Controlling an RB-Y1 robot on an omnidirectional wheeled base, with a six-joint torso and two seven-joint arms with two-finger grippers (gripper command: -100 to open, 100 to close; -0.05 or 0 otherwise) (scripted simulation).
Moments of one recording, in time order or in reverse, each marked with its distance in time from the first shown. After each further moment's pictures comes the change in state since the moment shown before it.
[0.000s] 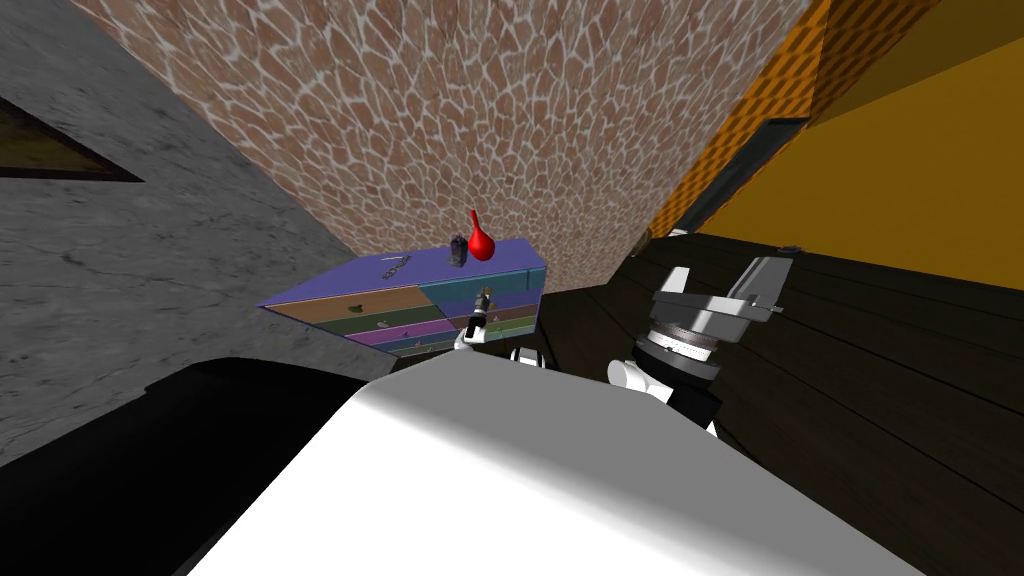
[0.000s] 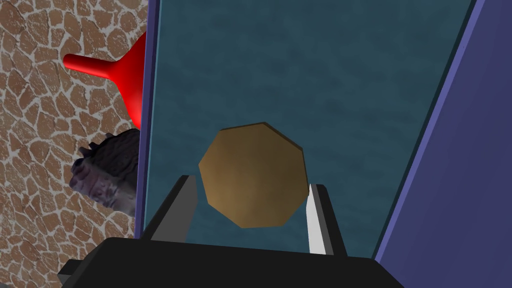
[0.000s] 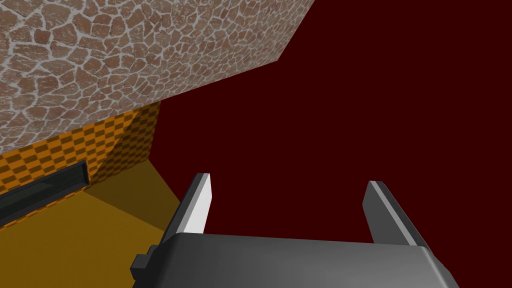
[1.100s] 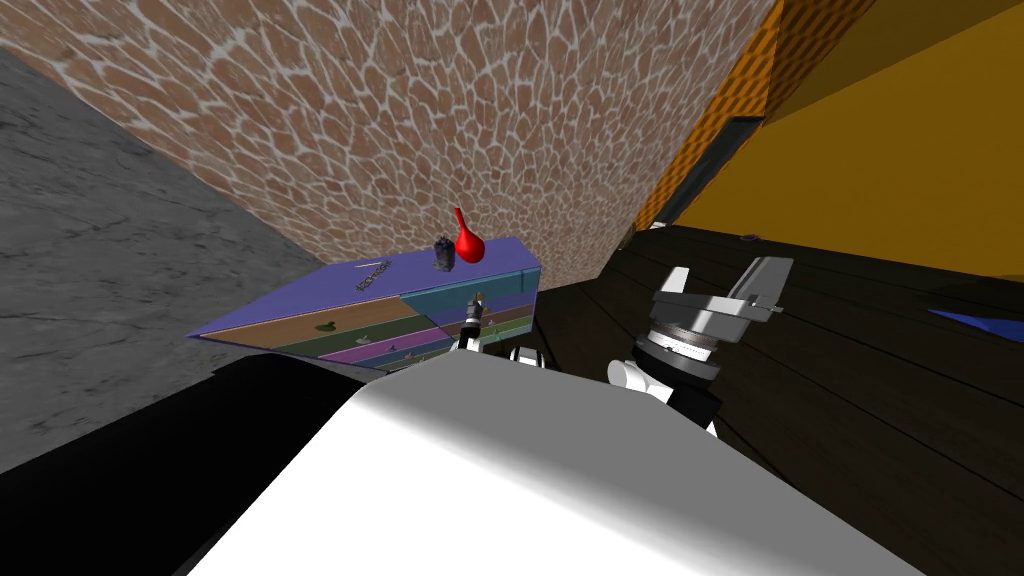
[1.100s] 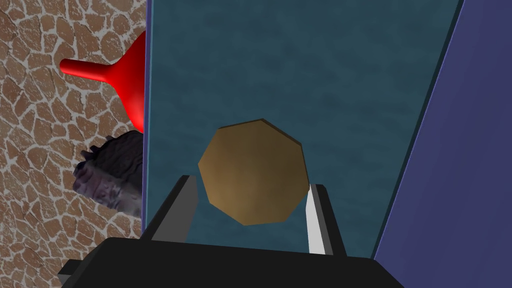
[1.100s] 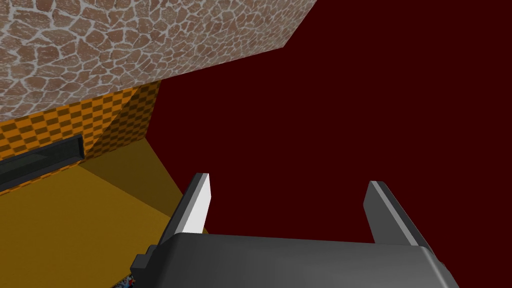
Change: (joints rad) left arm 0.250 -0.081 0.012 -0.290 -0.026 0.053 -0.039; right arm 0.000 0.000 0.000 0.000 0.000 0.000 0.000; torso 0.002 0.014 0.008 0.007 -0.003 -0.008
